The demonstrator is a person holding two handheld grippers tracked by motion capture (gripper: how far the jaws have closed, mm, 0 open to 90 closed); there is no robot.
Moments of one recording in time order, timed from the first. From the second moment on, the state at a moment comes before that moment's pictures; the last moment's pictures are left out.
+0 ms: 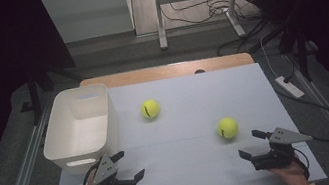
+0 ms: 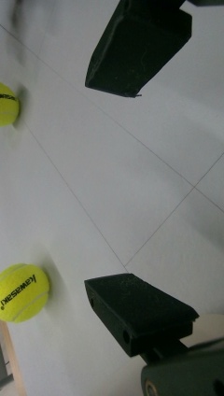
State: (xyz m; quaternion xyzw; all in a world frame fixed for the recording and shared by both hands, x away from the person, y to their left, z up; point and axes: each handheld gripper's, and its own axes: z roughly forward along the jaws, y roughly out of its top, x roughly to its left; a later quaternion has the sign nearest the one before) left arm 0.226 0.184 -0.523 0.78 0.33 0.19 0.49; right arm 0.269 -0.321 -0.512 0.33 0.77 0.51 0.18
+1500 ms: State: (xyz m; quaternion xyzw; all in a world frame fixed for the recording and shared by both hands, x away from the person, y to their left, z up) left arm 0.225 0.175 -0.506 0.78 0.34 0.19 0.49; right arm 0.266 -0.314 -0.510 0.33 0.77 0.51 0.18
